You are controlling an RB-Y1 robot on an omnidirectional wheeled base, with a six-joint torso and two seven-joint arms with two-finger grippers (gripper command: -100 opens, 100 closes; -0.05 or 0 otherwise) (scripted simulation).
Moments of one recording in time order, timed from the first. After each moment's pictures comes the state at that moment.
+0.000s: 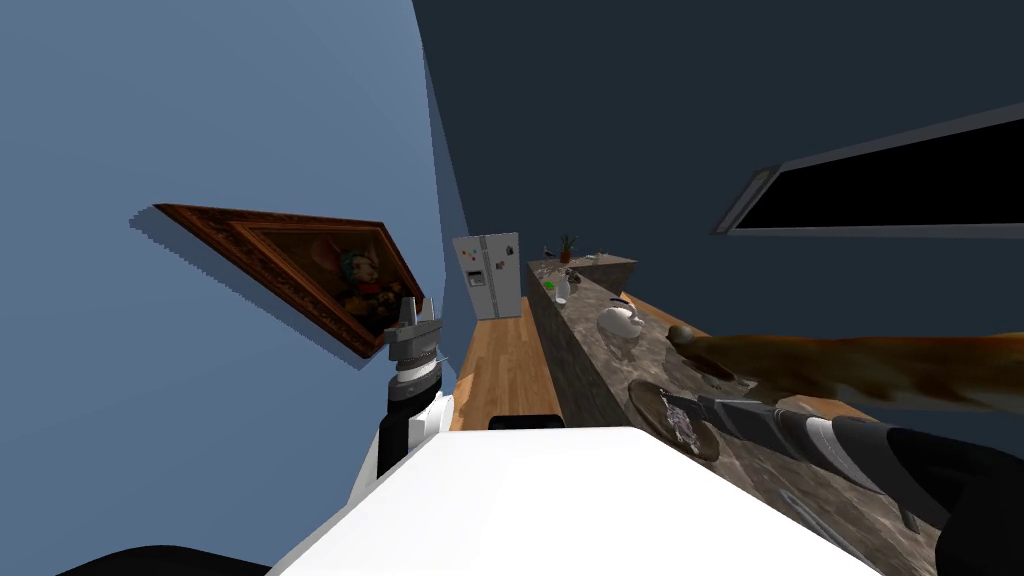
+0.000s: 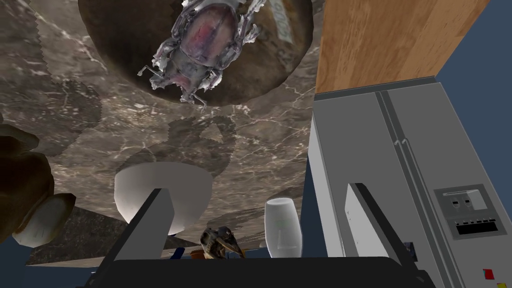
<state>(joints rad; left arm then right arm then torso) 0.51 -0.01 -0.06 -2.40 -0.08 -0.62 0.12 2.25 -1.33 -1.19 -2.46 -0.20 -0.02 0.14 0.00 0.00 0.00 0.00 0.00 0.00</state>
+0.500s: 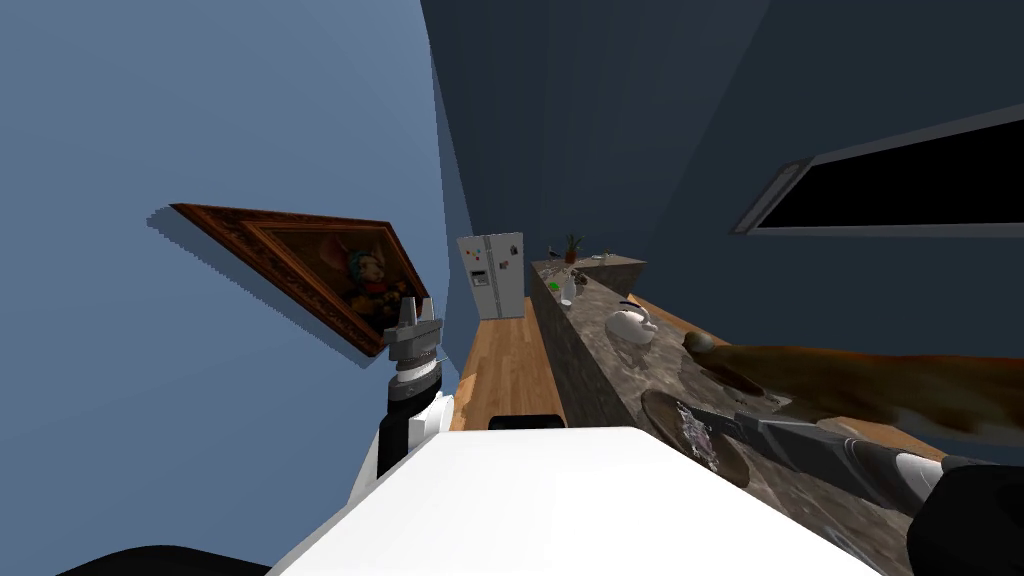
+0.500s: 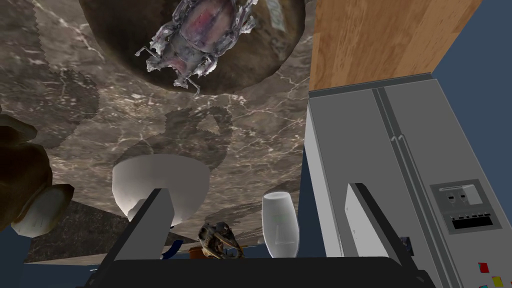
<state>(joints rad) 0.51 -0.01 -0.06 -2.40 -0.08 -0.62 0.12 2.30 -1.21 -1.15 -2.45 -0.22 -0.15 0.21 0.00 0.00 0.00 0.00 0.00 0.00</state>
